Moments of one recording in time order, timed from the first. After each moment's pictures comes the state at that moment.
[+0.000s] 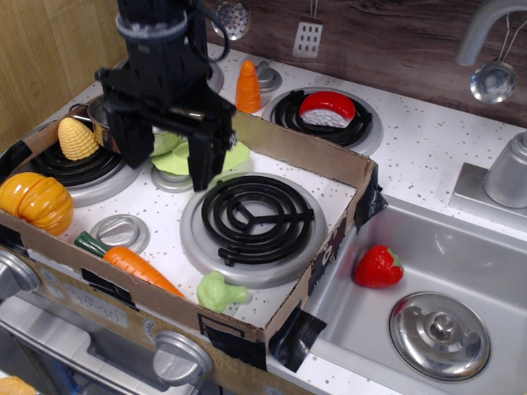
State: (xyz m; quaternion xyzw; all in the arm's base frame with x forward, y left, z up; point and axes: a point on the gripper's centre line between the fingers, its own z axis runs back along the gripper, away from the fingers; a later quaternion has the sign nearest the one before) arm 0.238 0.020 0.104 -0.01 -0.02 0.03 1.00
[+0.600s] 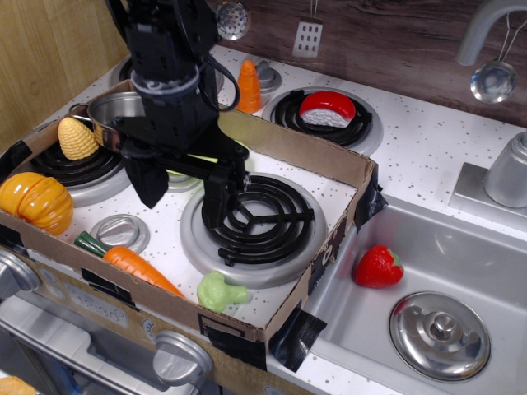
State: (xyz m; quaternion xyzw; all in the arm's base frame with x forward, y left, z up) arm 0.235 0.002 0.076 -0.02 -0.03 0.03 1.00
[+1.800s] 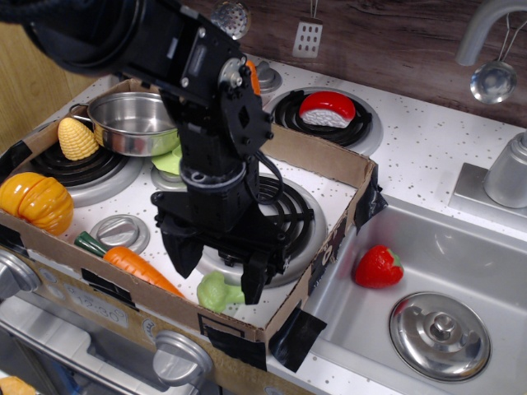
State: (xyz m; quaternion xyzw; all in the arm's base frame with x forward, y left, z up) arm 0.214 -0.037 0.042 -0.02 -0.03 0.01 1.00
